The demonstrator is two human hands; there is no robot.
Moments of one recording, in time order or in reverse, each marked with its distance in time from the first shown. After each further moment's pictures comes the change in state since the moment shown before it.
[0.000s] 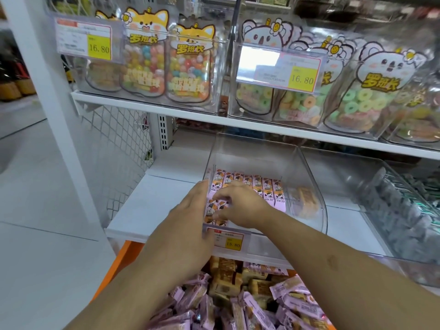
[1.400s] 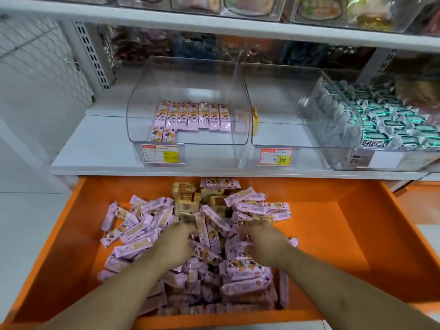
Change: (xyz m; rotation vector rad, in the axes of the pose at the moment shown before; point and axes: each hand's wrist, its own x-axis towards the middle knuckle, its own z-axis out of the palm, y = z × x) left_hand -0.082 -0.048 0.209 0.162 -0.584 -0.097; right_hand -0.267 0.138 0.130 -0.151 -0.328 0.261
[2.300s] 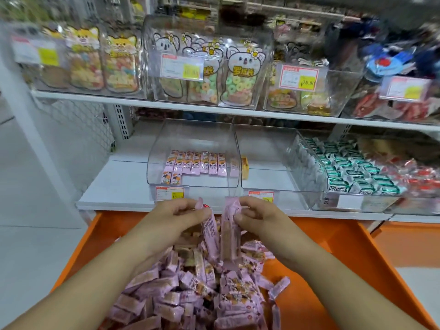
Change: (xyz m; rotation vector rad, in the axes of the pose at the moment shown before) left_hand -0.119 0.101 -0.157 -1.100 0.117 0.124; right_hand -0.112 -0.069 -0.170 1.088 0.245 -0.142
